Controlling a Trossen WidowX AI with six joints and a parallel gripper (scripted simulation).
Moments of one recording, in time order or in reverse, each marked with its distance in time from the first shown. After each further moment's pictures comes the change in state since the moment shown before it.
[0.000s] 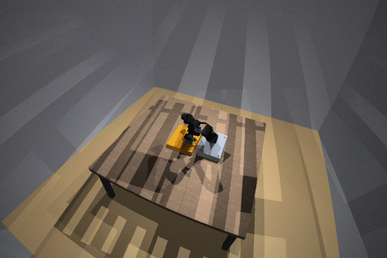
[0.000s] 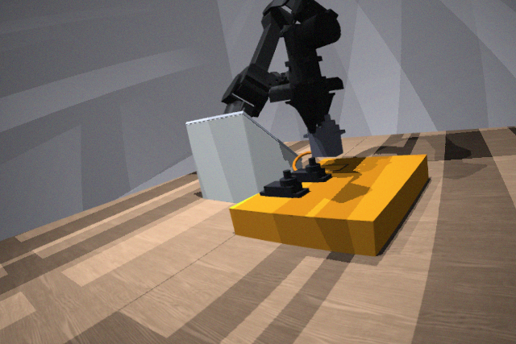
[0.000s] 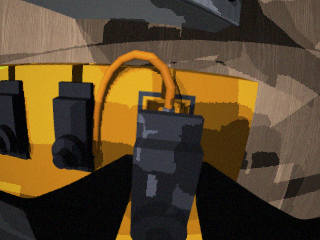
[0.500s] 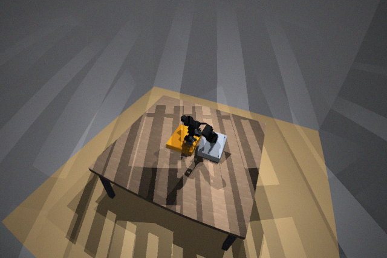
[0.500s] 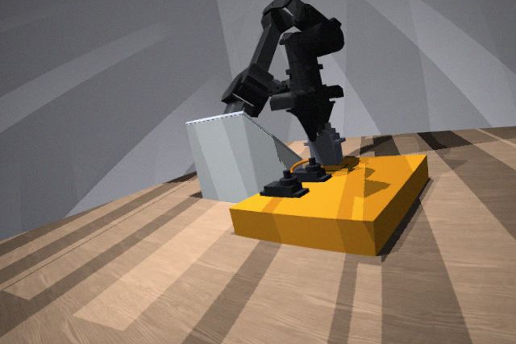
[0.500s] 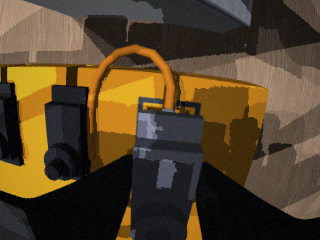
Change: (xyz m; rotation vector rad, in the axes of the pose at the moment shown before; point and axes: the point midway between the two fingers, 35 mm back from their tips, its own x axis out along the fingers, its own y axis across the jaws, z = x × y) arm 0.016 0.000 0.002 -0.012 0.004 0.011
